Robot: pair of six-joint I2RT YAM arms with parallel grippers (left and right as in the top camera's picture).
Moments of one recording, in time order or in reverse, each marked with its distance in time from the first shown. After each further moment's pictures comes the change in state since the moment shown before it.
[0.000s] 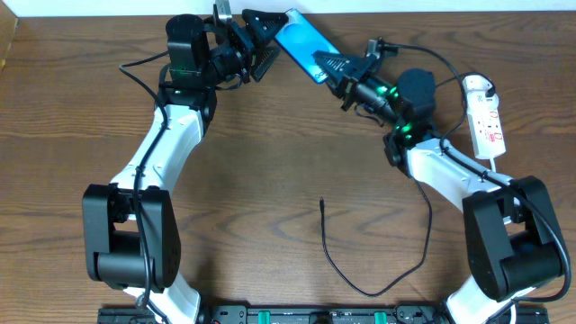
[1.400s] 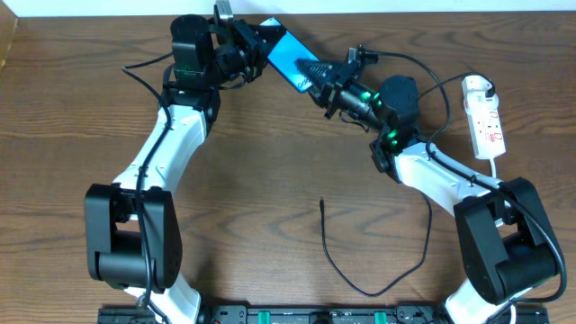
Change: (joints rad) left arm -0.018 0.000 0.000 0.001 -0.057 -0.037; right arm 0.067 0.000 0.000 0.021 0.034 0.078
